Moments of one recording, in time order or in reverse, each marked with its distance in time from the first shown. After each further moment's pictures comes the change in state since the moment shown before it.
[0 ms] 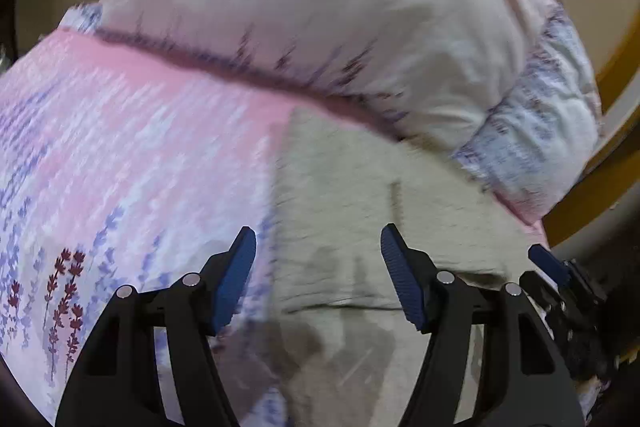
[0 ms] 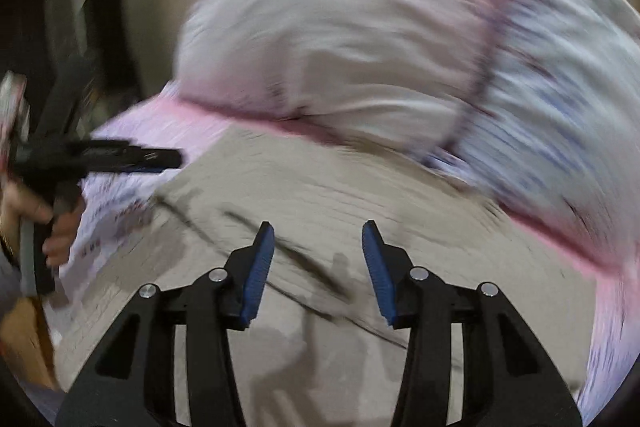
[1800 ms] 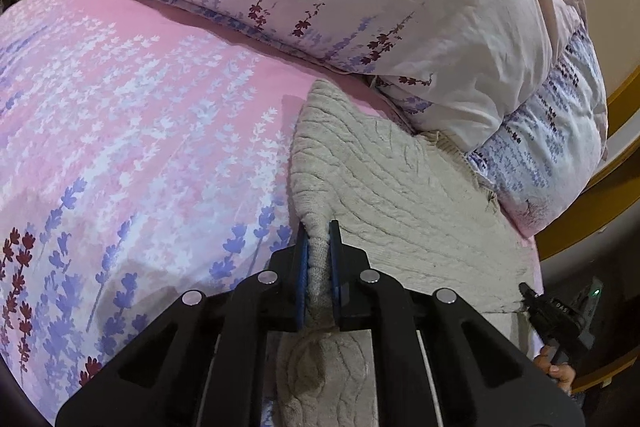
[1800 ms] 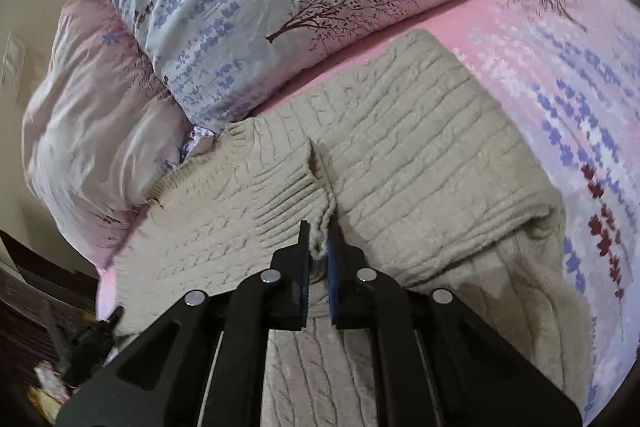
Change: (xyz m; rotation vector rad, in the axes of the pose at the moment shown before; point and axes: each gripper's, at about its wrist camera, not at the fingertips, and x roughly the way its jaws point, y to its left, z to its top) left arm 0.028 0.006 -0.001 -0.065 0.014 -0.040; right arm -0.019 -0.208 -0.138 0.991 0.036 -0.104
